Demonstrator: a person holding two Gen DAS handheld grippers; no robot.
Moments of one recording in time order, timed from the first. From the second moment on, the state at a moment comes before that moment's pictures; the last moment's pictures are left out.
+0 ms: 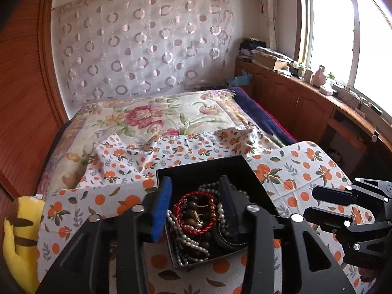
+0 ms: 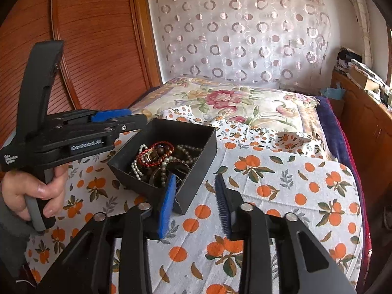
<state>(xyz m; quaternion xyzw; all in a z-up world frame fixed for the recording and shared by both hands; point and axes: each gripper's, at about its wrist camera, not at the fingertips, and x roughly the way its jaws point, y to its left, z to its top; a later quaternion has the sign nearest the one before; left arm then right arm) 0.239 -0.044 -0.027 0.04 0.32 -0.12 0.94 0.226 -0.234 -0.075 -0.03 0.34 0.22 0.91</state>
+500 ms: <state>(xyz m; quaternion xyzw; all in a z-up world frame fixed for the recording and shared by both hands) 0.152 -0.022 0.020 0.04 0.24 -0.08 0.97 0.189 -0.237 -0.056 -0.01 0.27 0.17 0.95</state>
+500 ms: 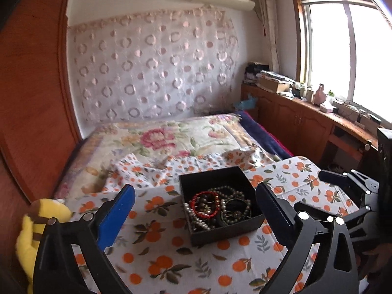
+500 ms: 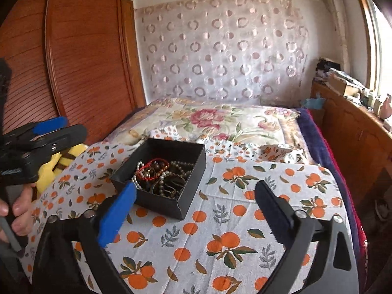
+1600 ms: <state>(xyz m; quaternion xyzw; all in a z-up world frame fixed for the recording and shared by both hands) 0.042 0.021 -0.007 0.02 0.26 -0.01 0.97 0.065 -0.232 -0.040 0.00 0.21 0.13 0.97</state>
